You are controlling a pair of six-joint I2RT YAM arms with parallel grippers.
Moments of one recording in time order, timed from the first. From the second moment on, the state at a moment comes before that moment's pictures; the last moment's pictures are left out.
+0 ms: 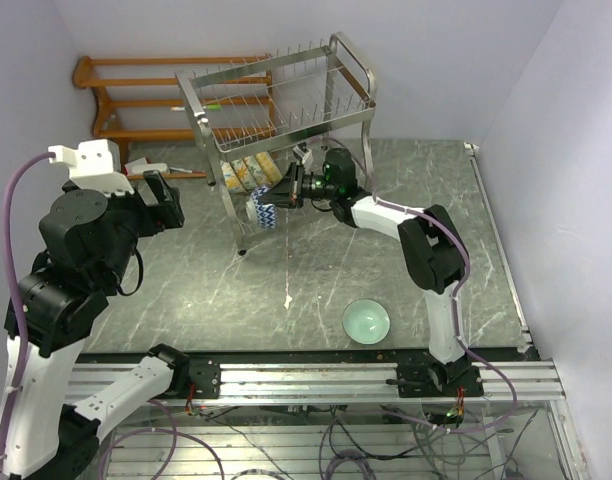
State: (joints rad) left arm -0.46 0.84 1.56 -0.92 -0.46 -0.26; right arm 0.55 2.13 1.48 0.55 -0.90 1.15
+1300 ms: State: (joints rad) left arm -0.46 0.87 1.56 -0.90 -0.49 -0.29; right arm 0.56 2.50 1.61 1.16 -0.84 1.60
